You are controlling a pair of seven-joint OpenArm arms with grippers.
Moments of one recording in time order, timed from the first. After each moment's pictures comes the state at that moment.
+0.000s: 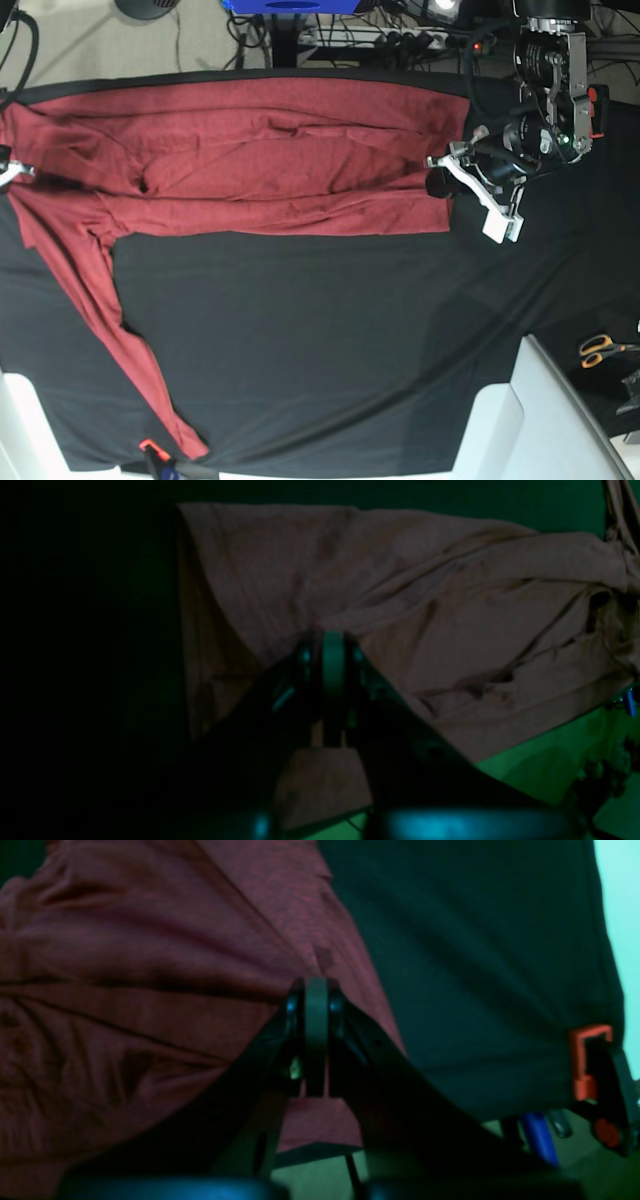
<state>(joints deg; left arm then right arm) 13.8 -16.4 -10.7 90.8 -40.4 -18.1 53.0 -12.8 21.6 29.6 81.2 18.0 18.2 -46.0</state>
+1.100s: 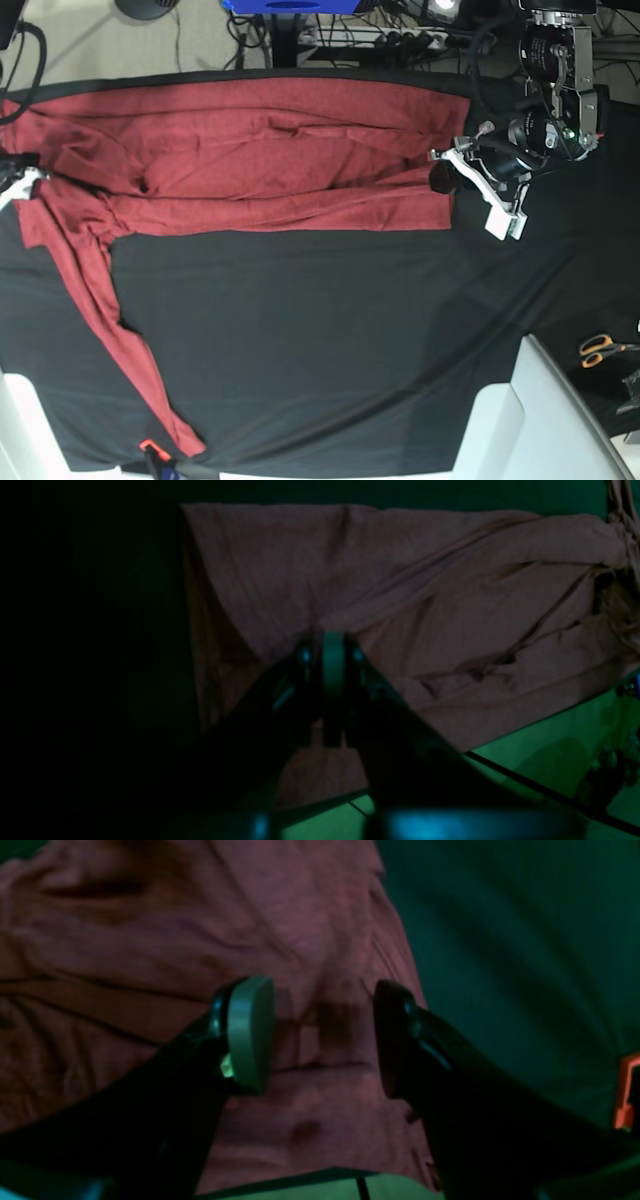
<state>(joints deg) 15.1 -17.4 -10.8 93.4 -40.5 -18.1 54.4 -8.0 22.5 23.8 73.8 17.4 18.4 -45.8</state>
